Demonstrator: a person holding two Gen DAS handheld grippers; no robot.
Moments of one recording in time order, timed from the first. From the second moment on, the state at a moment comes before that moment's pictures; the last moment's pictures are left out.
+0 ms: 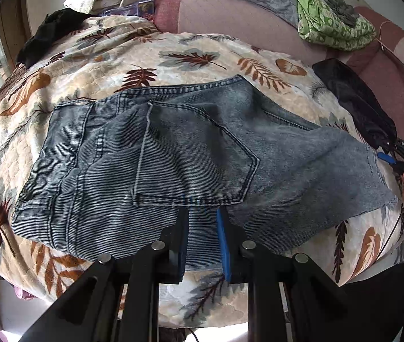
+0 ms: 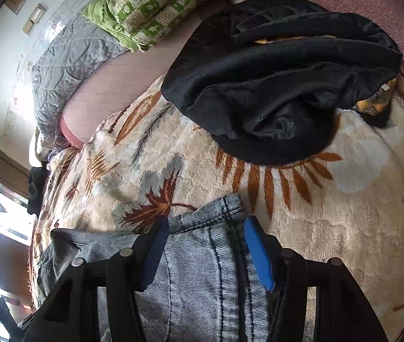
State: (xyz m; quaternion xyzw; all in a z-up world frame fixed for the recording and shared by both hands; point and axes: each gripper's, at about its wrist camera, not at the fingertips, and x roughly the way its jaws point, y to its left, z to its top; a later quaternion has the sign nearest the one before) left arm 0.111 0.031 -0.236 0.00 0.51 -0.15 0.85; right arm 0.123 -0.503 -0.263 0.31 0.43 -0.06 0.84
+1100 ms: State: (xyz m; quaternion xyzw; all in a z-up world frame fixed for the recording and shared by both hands) left arm 0.113 -0.010 -0.258 0.04 0.50 -0.16 0.85; right arm 0.168 -0.359 -0.220 0.18 0.42 0.08 0.89
